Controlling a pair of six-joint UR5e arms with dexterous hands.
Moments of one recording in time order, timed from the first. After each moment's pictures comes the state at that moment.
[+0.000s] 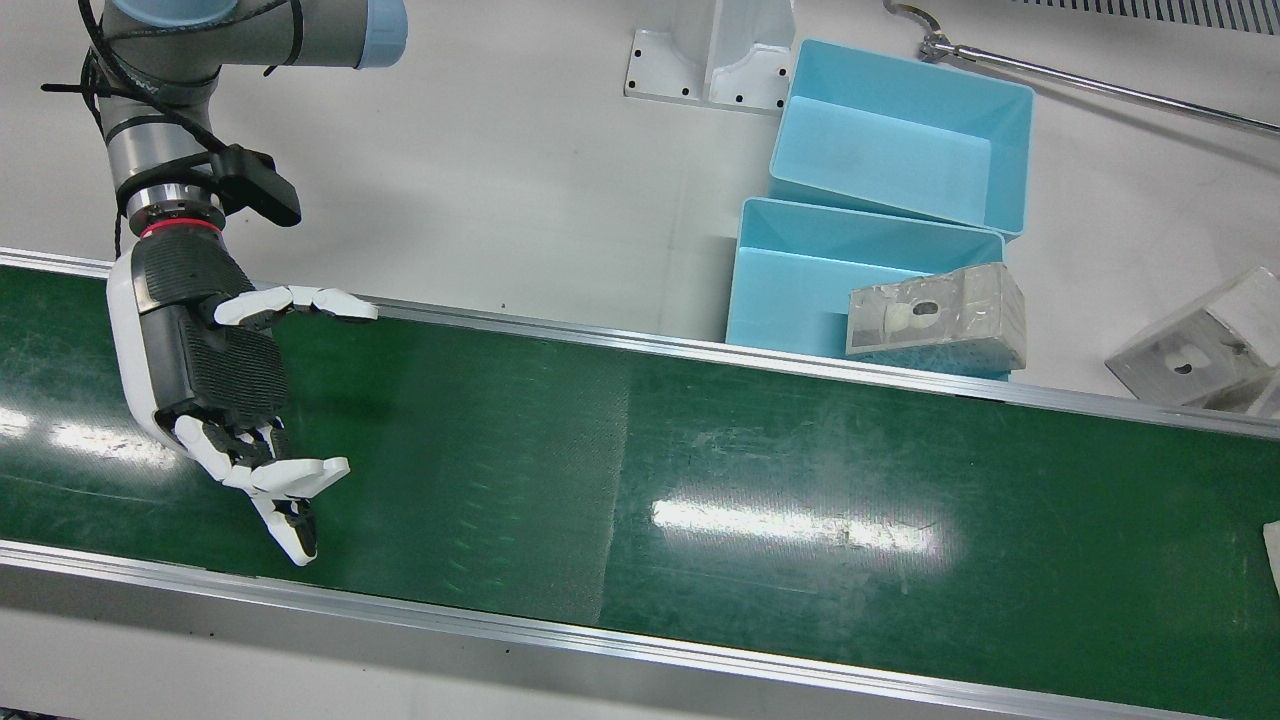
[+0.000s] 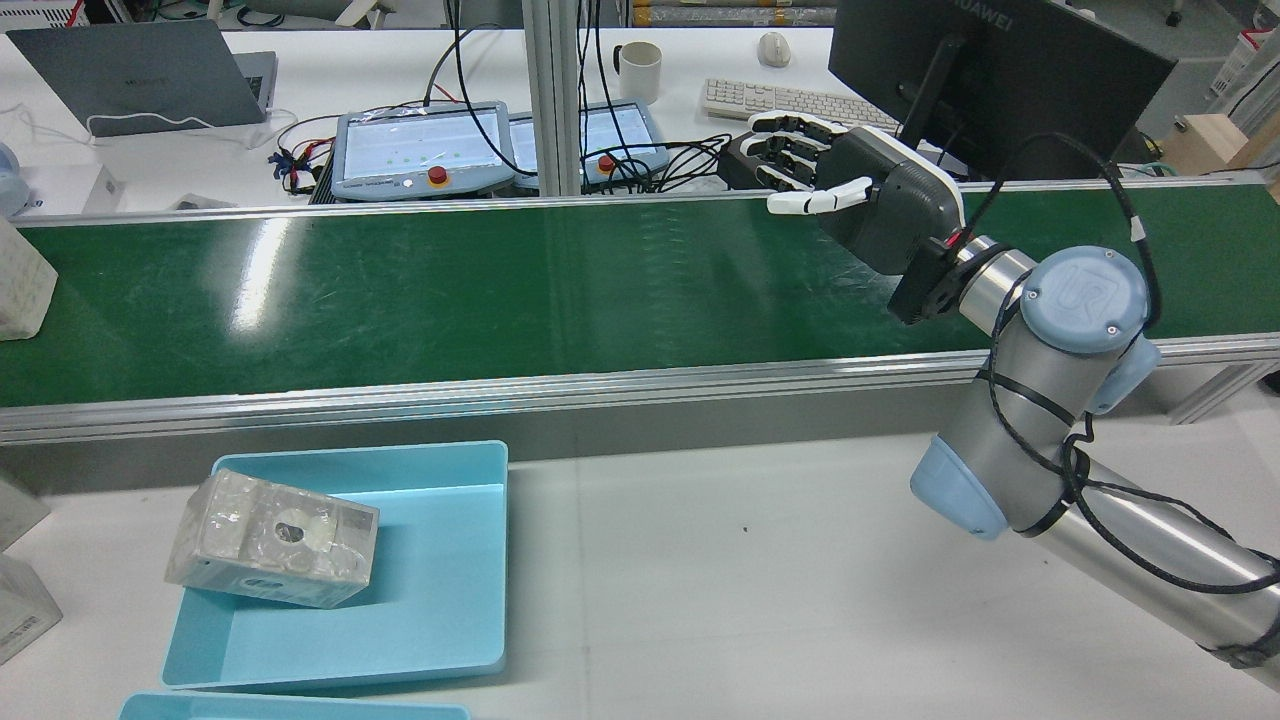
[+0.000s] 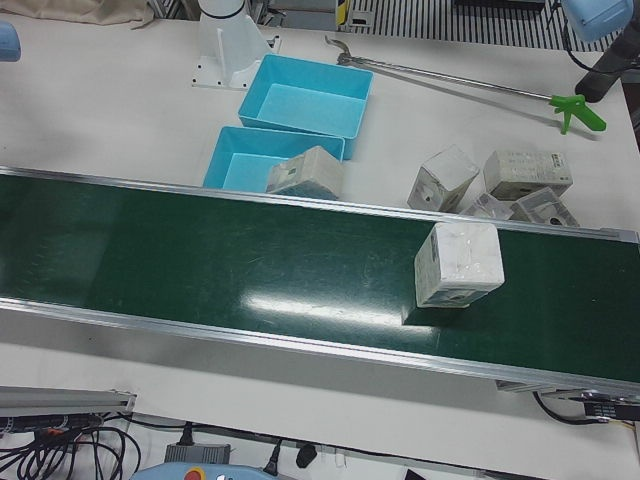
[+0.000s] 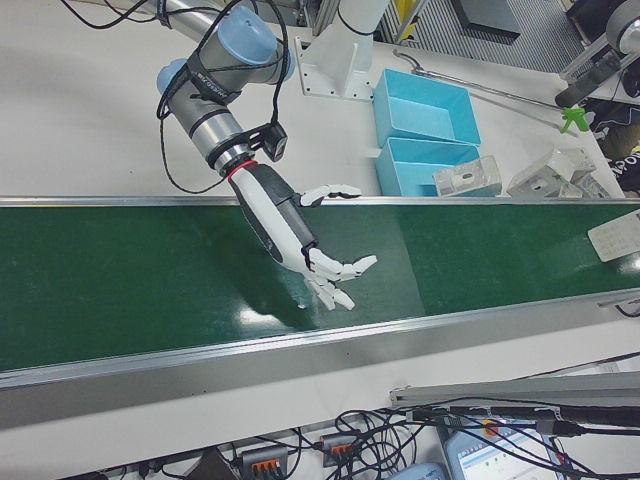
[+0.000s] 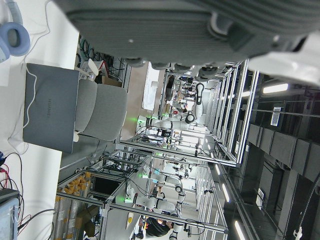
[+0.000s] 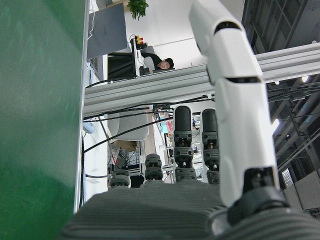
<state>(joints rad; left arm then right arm) -1.81 -1.79 -1.75 0.44 1.92 -0.15 0.93 -1.10 1.75 -3.48 -1.35 0.05</state>
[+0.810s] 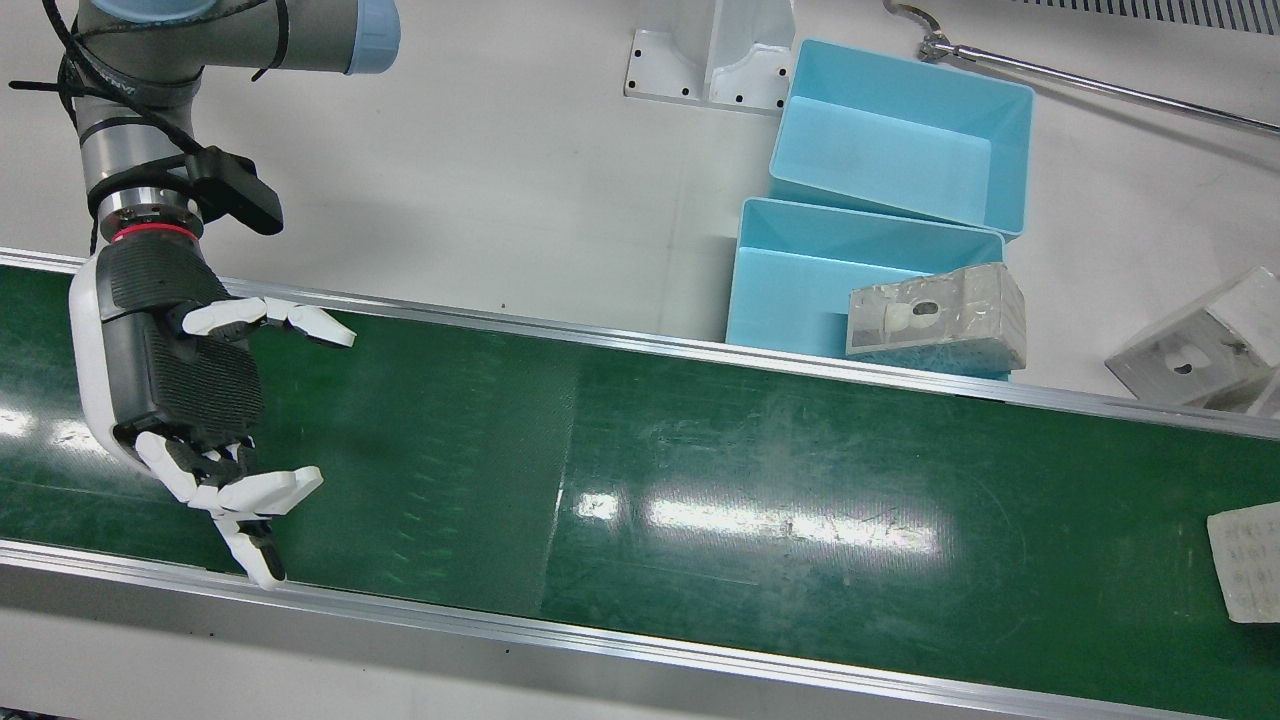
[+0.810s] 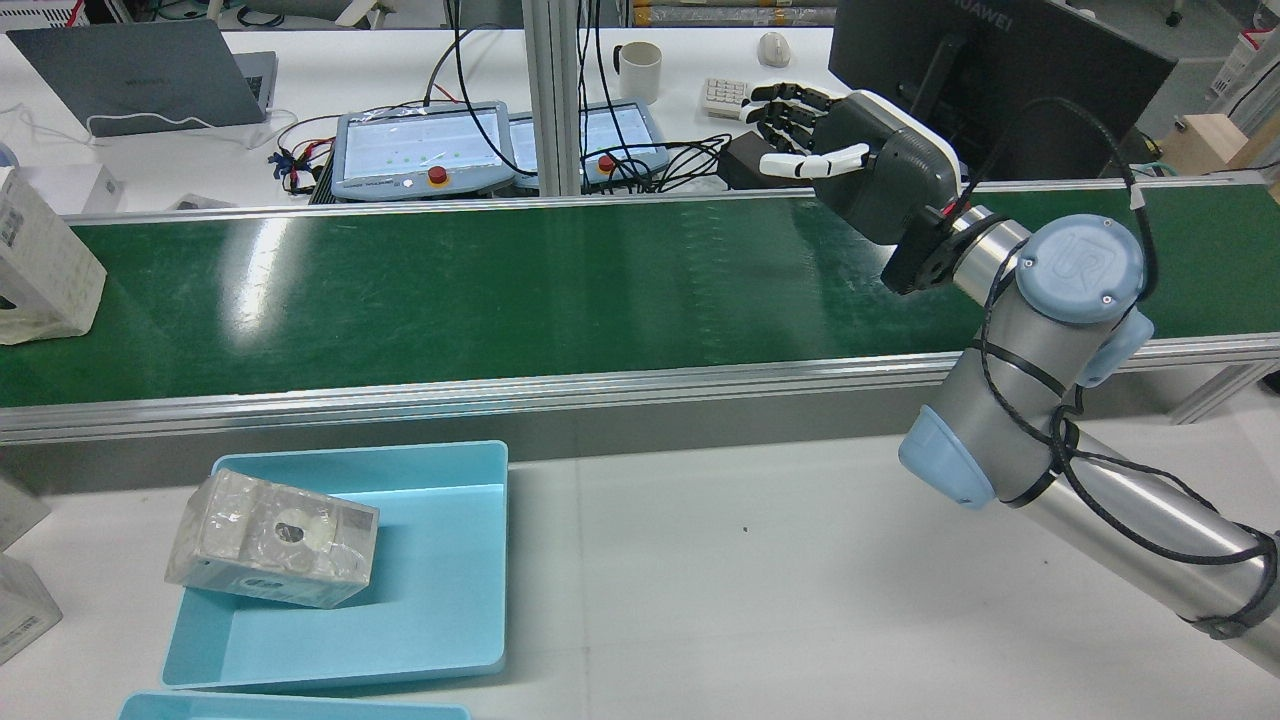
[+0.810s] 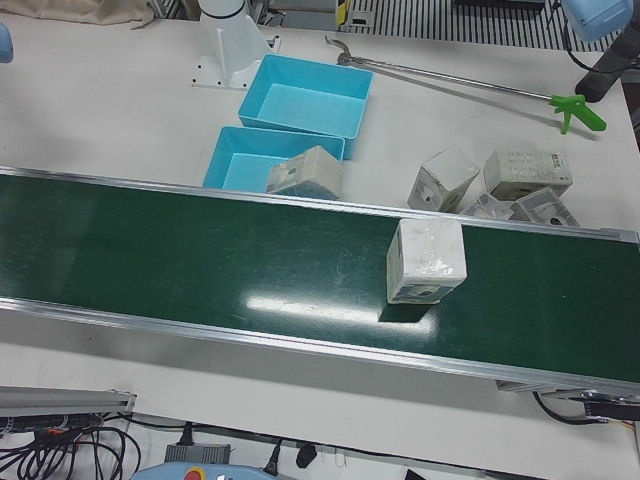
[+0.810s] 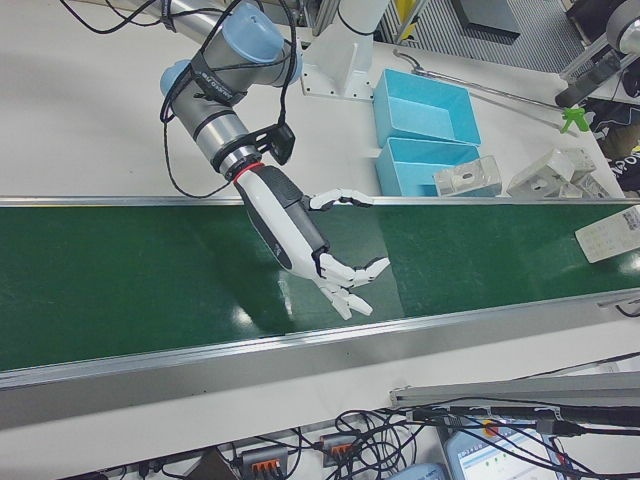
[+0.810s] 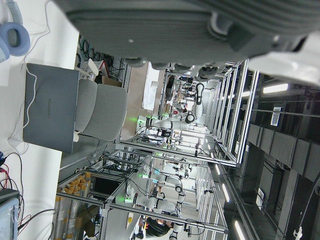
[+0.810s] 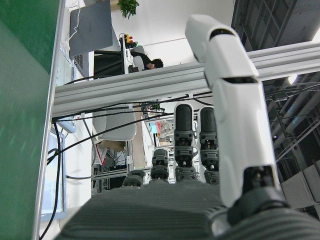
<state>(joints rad) -1.81 -1.79 -1.75 0.44 1.92 -0.15 0.96 -1.05 1.73 -3.47 -1.35 0.05</state>
